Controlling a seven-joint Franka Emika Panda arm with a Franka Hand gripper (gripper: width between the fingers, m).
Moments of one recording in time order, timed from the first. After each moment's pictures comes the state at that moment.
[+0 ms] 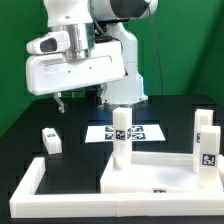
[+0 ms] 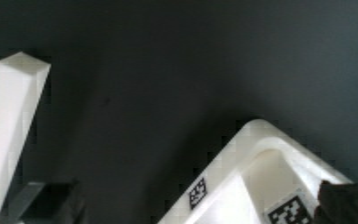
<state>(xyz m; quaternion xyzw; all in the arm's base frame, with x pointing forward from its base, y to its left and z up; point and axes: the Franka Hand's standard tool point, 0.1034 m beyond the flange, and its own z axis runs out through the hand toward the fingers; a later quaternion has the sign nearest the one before) 0.490 -0.136 0.124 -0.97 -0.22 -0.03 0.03</state>
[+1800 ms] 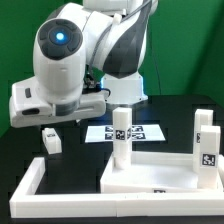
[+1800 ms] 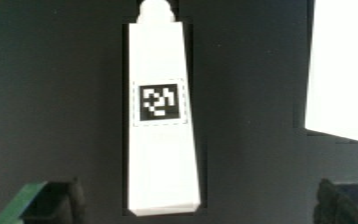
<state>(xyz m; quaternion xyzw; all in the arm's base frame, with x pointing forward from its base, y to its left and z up) 0.428 -0.198 0.054 -0.92 -0.12 0.38 -0.02</state>
